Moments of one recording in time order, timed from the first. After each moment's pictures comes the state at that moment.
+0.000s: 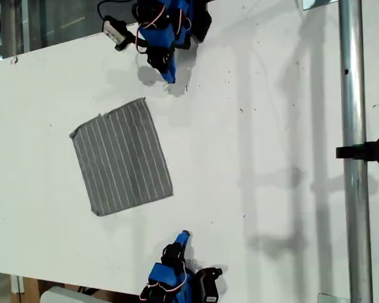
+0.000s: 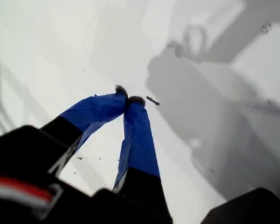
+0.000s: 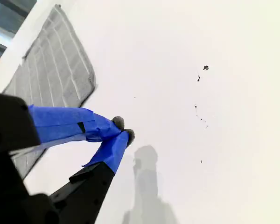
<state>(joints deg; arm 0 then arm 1) -5.9 198.8 178.5 74.2 -83.7 16.0 188.4 166.4 83.4 86.3</state>
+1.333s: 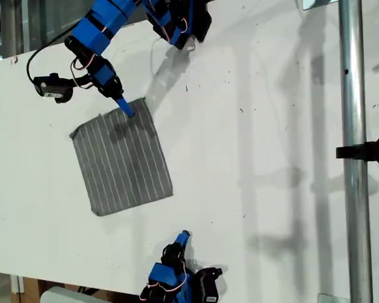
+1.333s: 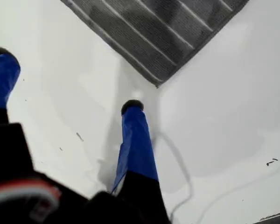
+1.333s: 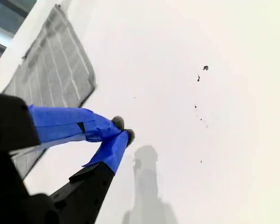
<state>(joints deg) -5.9 198.8 178.5 74.2 -83.7 43.2 108.5 98.1 82.4 19.8</state>
